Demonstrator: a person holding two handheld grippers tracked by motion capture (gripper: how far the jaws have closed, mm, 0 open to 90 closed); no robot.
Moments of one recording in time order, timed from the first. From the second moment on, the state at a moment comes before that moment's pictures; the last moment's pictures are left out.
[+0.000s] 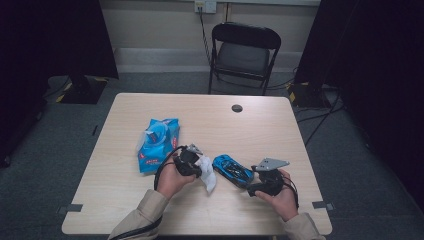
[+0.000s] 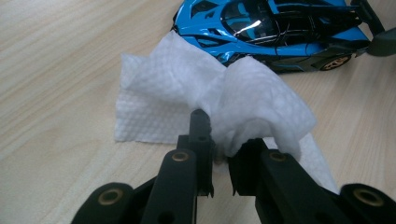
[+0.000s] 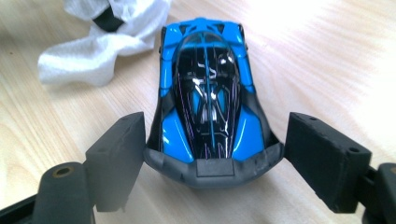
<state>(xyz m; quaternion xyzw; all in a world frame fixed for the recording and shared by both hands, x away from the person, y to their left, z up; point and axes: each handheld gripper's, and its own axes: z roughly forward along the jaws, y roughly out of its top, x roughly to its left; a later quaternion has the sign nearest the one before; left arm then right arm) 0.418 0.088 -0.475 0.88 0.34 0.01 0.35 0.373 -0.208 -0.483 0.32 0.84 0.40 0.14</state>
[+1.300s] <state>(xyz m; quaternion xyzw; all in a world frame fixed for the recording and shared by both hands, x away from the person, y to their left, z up) 0.414 0.066 -0.487 0.87 0.33 0.01 0.35 0.406 -0.163 -0.481 0.30 0.86 0.40 0.14</state>
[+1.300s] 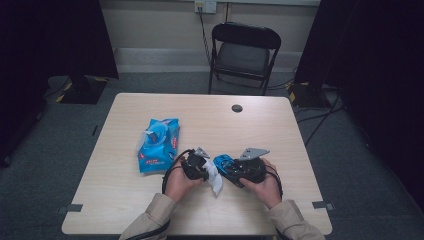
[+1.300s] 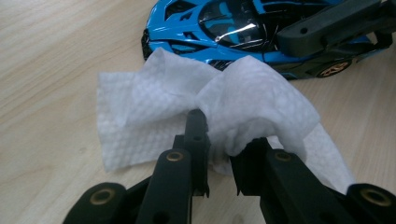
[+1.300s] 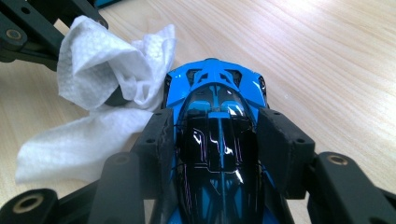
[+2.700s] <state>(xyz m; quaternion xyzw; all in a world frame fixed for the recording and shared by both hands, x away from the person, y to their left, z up) 0.380 0.004 -0.488 0.89 0.29 -0.01 0.37 0.405 -0.164 -0.483 0.30 0.85 0.40 0.14</state>
